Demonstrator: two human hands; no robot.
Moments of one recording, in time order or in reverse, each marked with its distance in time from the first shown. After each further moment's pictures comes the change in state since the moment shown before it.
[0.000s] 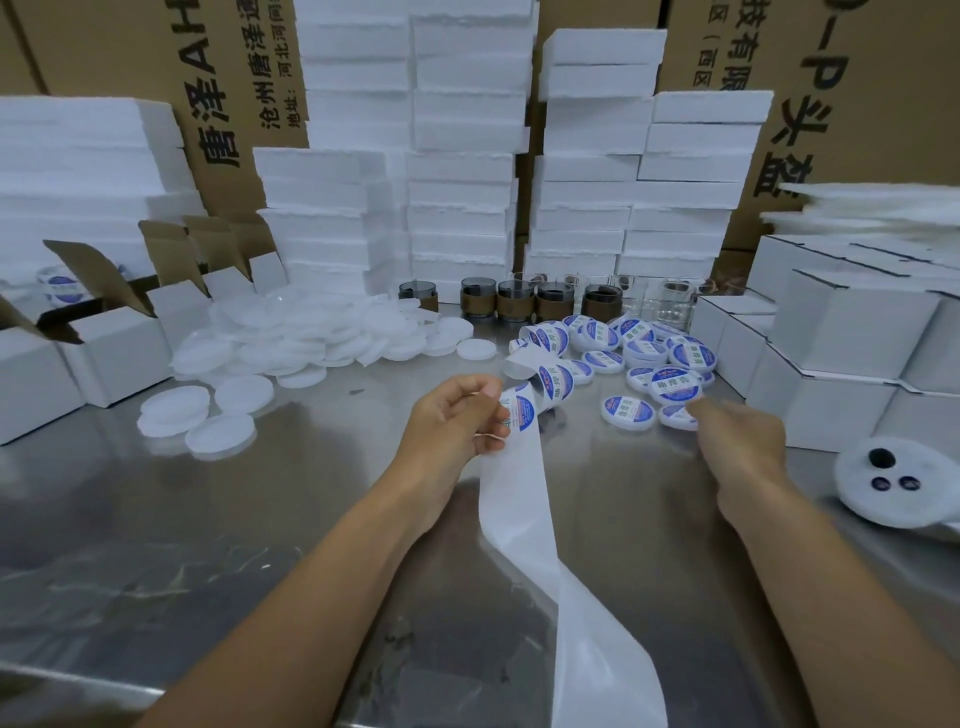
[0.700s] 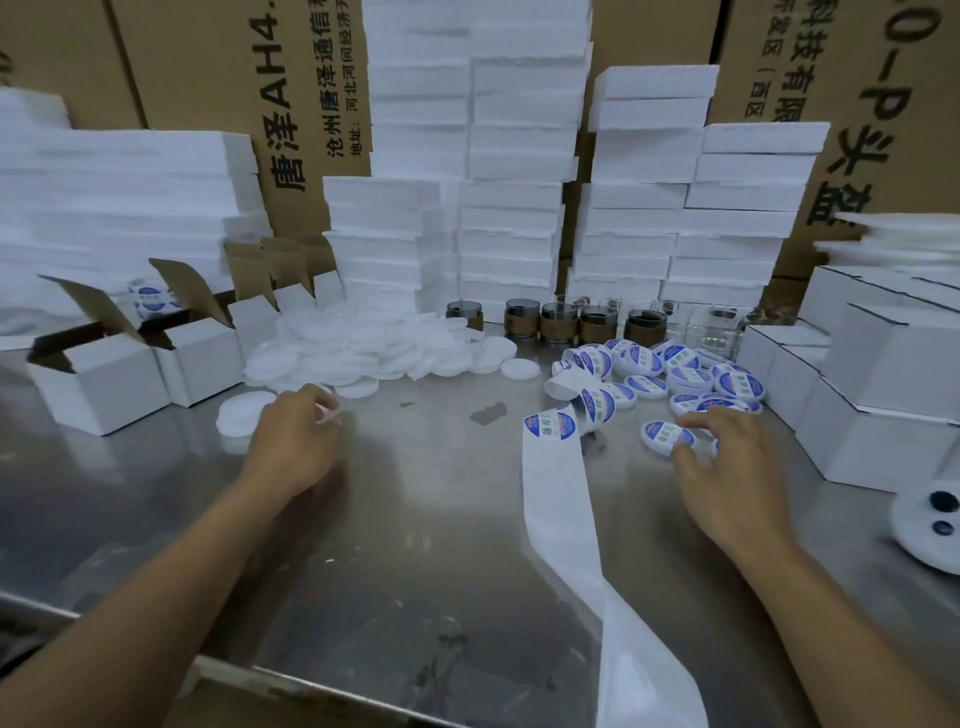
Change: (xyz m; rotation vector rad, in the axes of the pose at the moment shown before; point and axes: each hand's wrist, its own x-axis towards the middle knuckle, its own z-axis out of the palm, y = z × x) left_hand 0.009 0.032 -0.161 1.207 0.449 0.094; right_hand -0.033 0.002 0.010 -0.497 -0.138 -0.705
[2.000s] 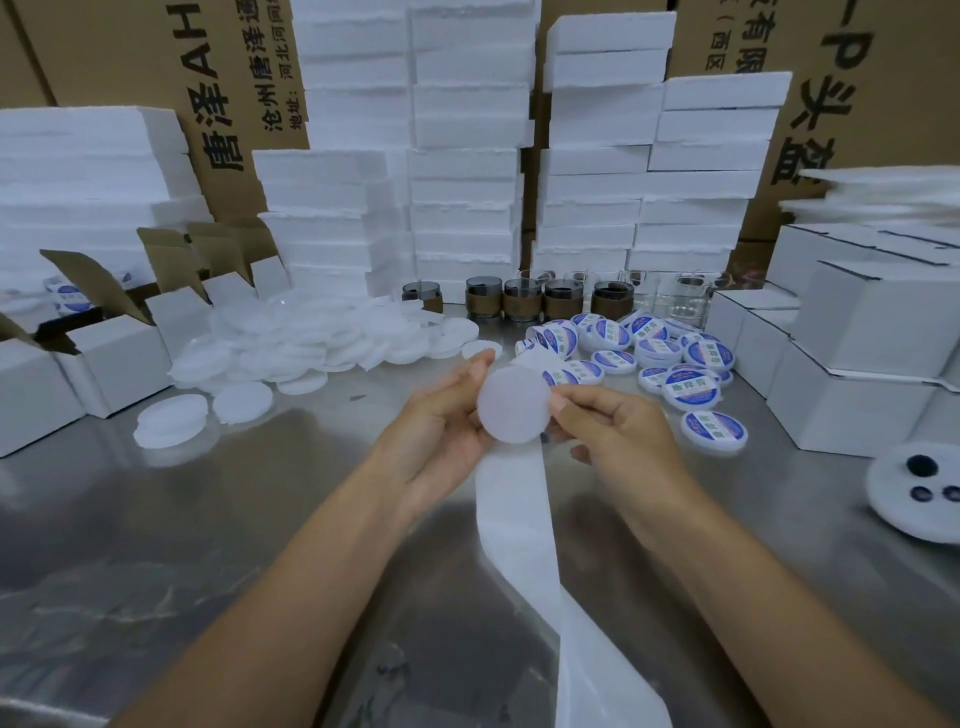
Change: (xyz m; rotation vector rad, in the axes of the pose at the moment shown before) left_hand -0.042 0.138 0.065 -1.698 -0.747 -0.252; right_hand -0.011 -0.060 0.007 0.974 -0.356 0.273
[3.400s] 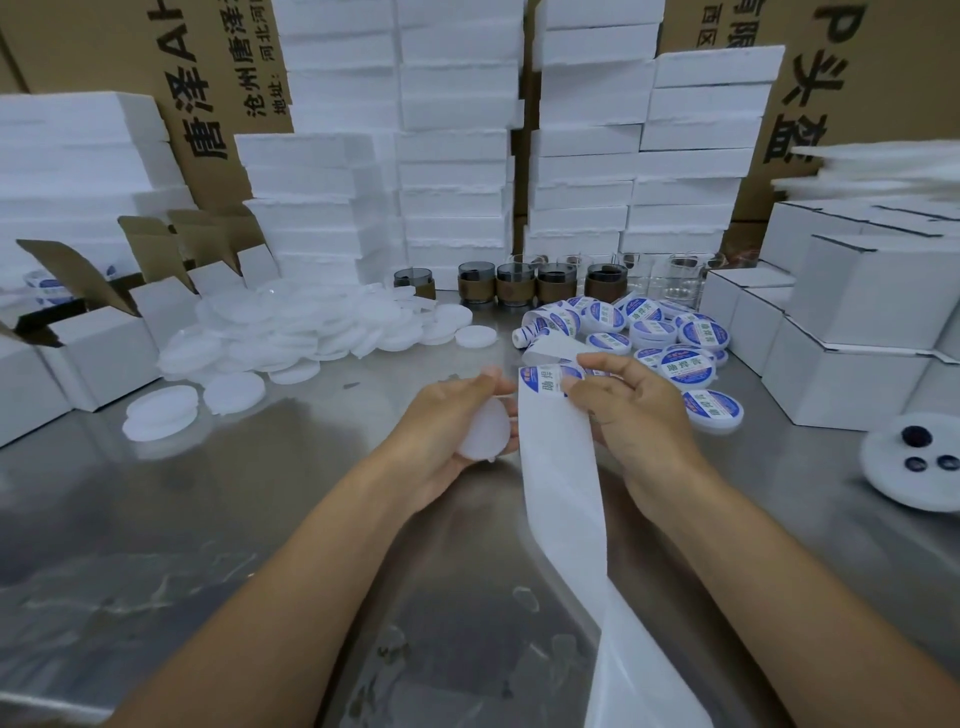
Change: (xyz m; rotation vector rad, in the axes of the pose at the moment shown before) left_hand -0.003 -0.010 -0.001 0.490 0.158 -0.103; right_hand 0.010 0.009 -0.007 0.088 0.178 0.105
